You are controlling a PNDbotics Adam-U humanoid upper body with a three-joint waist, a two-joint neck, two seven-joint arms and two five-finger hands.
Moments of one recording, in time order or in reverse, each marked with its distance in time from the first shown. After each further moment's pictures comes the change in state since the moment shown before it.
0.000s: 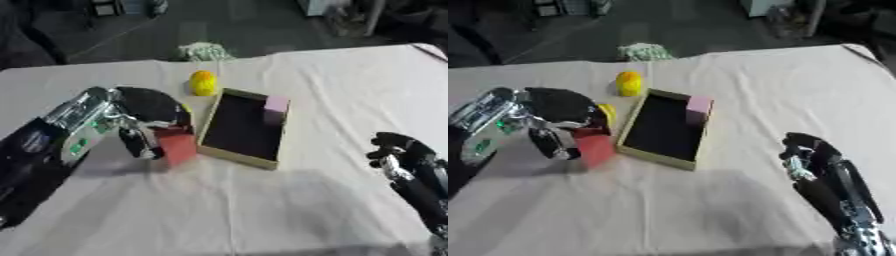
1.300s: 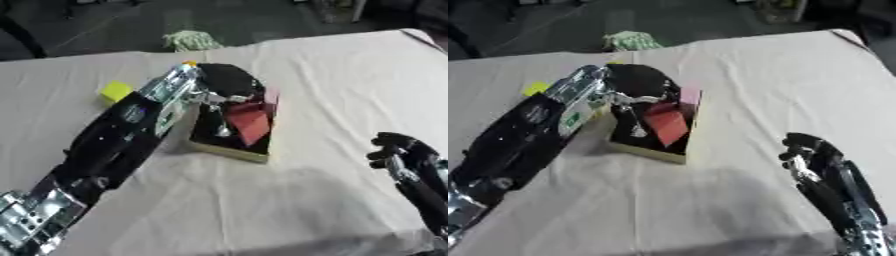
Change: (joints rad) left arm -0.156 -0.348 -0.013 0.389 -0.213 -0.037 0.158; right arm -0.028 0.007 0.030 -0.001 -0.022 0.010 0.021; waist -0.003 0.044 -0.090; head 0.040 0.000
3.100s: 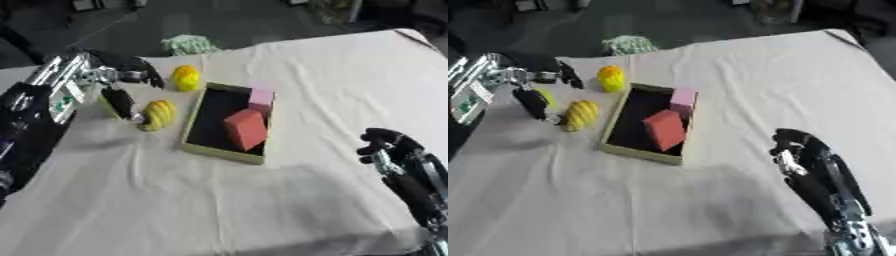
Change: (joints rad) left arm 0.068 0.259 0.174 0.098 0.190 0.258 -0.214; right arm 0.010 0.002 -0.018 0.006 0.018 -0.006 -0.013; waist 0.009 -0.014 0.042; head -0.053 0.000
